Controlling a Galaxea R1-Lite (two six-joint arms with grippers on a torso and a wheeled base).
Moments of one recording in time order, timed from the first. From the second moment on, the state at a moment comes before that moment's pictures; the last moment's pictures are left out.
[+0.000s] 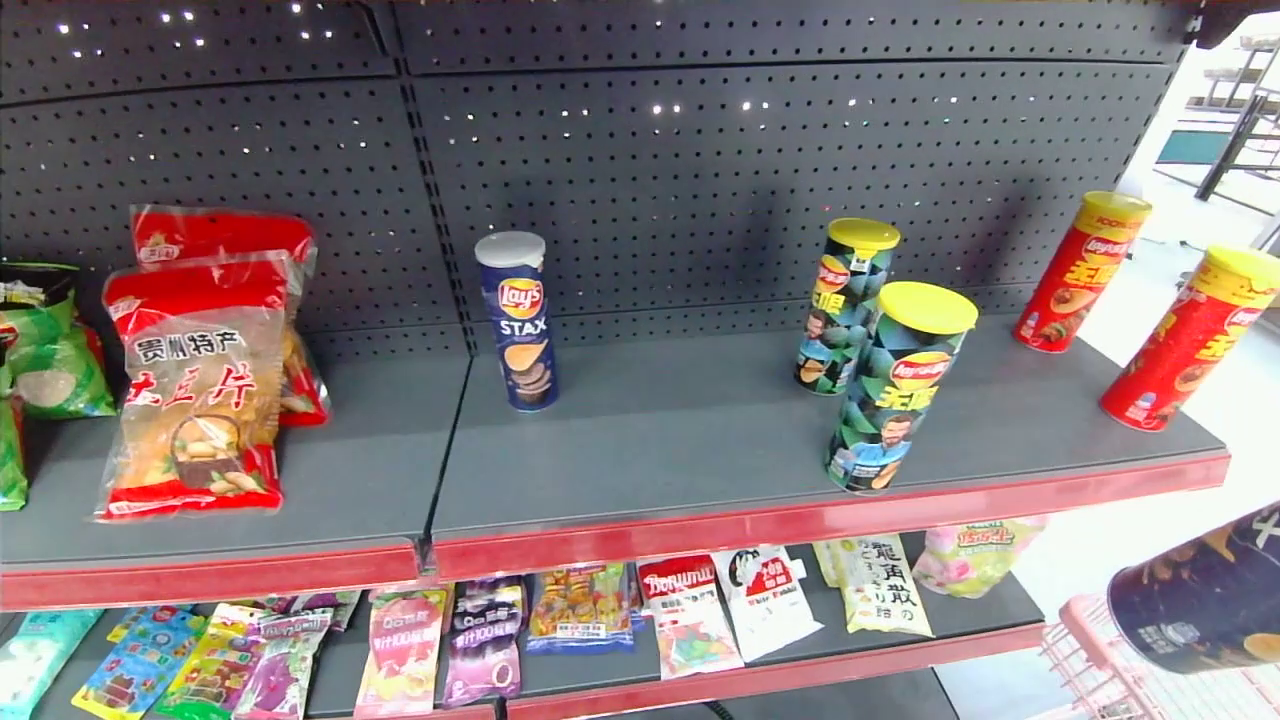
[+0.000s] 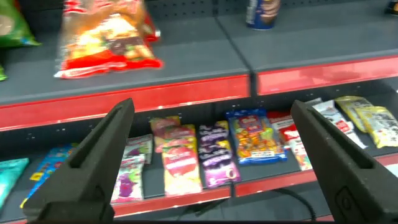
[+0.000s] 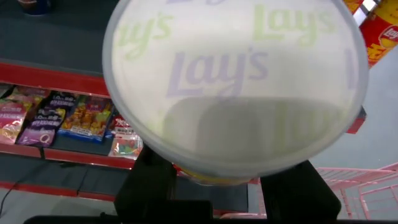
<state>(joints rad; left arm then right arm) 0.00 0.00 0.00 0.00 -0.06 0.04 0.29 0.58 -0.46 0.02 -0.14 -0.15</state>
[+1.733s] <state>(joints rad) -0.03 0.91 -0.52 -0.24 -0.32 0.06 0.27 0.31 -0.33 0.03 -0.17 -0.15</state>
